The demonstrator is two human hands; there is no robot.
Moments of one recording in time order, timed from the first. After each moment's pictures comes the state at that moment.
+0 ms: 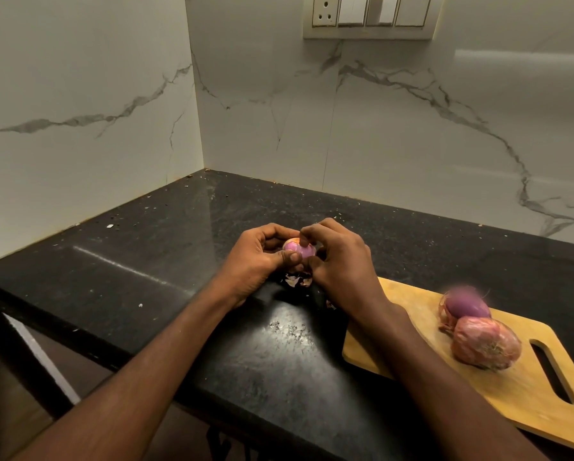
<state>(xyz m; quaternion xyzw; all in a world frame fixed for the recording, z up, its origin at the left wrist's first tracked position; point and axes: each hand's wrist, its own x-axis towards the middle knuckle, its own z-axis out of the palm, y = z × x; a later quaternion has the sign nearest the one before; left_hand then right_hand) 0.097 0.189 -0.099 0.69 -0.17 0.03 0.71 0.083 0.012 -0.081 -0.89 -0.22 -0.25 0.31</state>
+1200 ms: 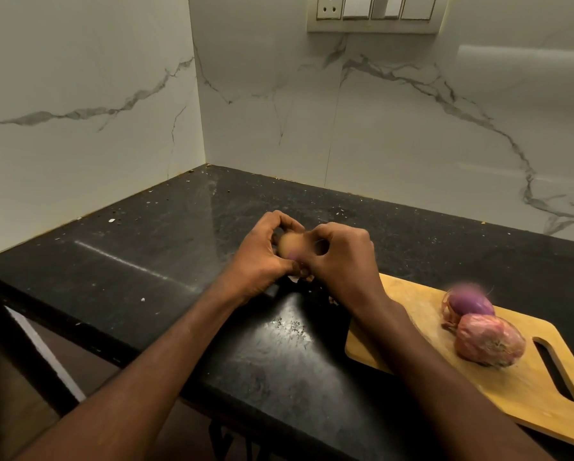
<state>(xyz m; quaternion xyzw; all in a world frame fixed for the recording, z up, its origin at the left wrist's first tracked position) 0.100 0.186 -0.102 0.77 -0.18 0.10 0.60 0.082 0.016 -0.080 -0.88 -0.18 -0.28 0.34</state>
